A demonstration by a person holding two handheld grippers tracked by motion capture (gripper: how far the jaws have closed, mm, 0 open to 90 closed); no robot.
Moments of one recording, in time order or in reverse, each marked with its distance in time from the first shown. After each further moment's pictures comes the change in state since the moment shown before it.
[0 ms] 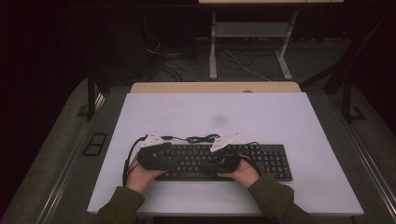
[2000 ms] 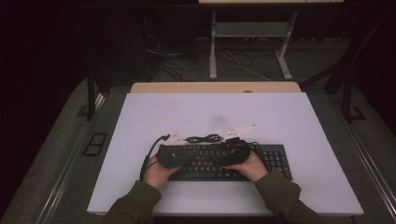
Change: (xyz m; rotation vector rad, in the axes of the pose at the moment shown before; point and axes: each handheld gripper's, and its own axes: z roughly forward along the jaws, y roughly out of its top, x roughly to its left) left arm -0.024 0.015 0.044 0.131 -0.091 0.088; right arm -0.018 0.004 -0.032 -0.160 -0.047 0.076
